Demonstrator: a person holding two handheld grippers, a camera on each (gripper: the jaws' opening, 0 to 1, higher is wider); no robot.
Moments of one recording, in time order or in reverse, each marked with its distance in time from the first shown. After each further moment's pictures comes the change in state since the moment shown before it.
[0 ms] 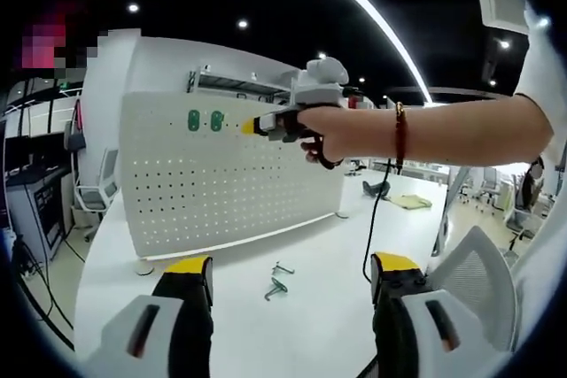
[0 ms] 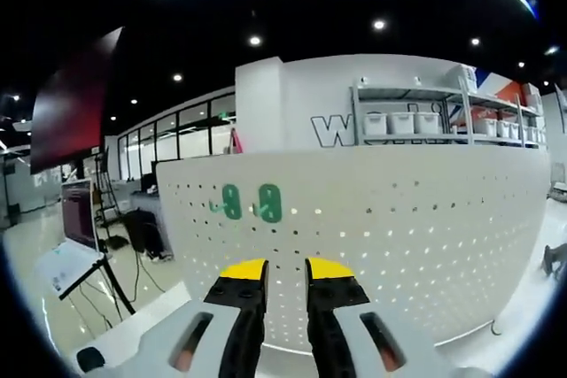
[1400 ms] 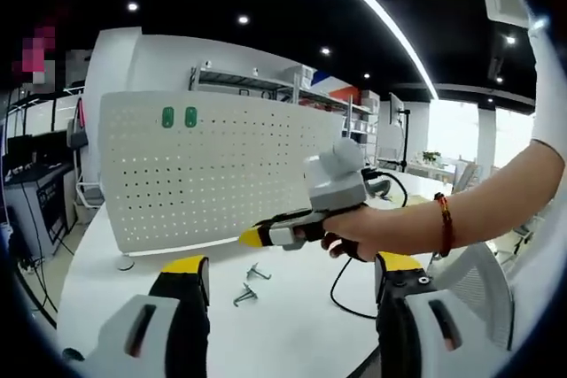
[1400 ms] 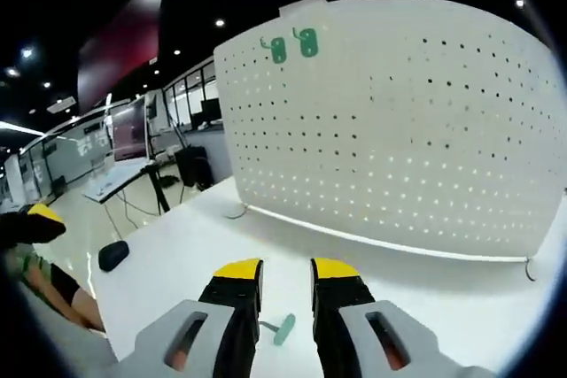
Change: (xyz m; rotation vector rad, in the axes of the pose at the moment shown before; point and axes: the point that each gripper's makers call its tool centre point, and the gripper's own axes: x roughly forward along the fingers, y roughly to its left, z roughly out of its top) left arm 0.035 -0.055 -0.002 0.001 0.024 0.048; right arm -0.070 0.014 -0.183 -0.033 0.312 0.297
